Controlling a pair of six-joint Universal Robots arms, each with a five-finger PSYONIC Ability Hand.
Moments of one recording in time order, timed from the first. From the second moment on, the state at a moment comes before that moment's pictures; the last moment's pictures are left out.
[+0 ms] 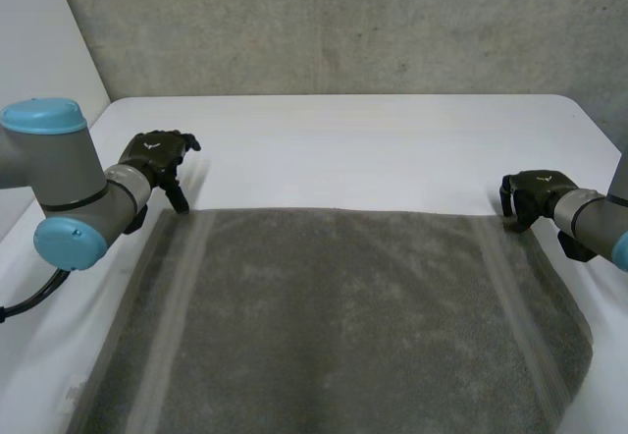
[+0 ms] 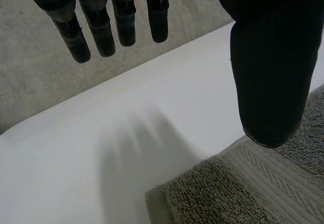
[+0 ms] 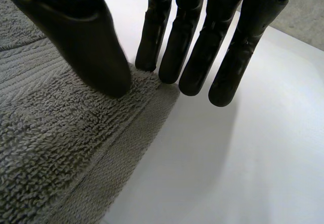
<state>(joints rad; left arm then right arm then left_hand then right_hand) 4.50 -2.36 -1.07 3.16 -1.43 3.33 1.60 -0.65 0.97 0.19 1.30 2.80 0.31 0.31 0.31 0.31 0.13 1.07 1.06 1.06 1.06 0.89</state>
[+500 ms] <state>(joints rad) 4.50 -2.36 -1.07 3.15 -1.43 3.33 1.60 -0.67 0.99 0.19 1.28 2.83 0.30 0.30 0.30 0.30 0.12 0.64 0.66 0.63 0.64 0.44</state>
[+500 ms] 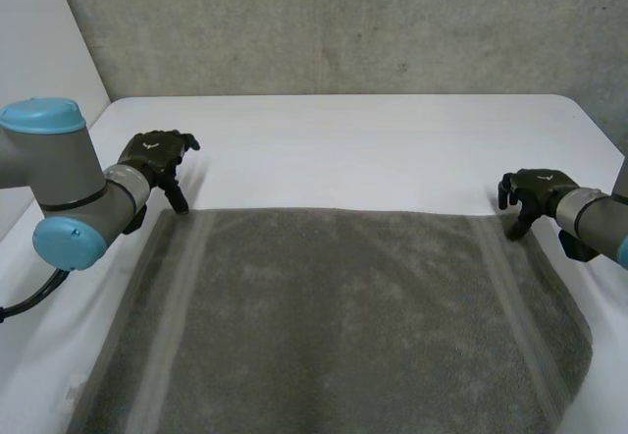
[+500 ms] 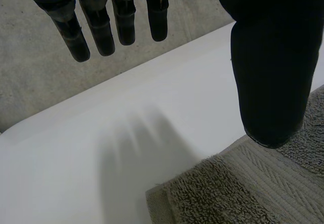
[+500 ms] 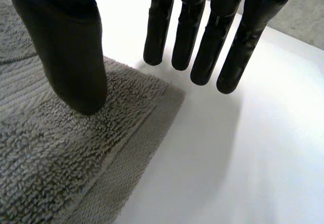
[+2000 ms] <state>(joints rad) 4.52 -2.46 -0.98 3.13 -1.42 3.34 1.60 -1.01 1.20 0.16 1.08 2.91 0.35 0.35 0.35 0.35 0.17 1.35 1.31 1.34 1.34 1.15</state>
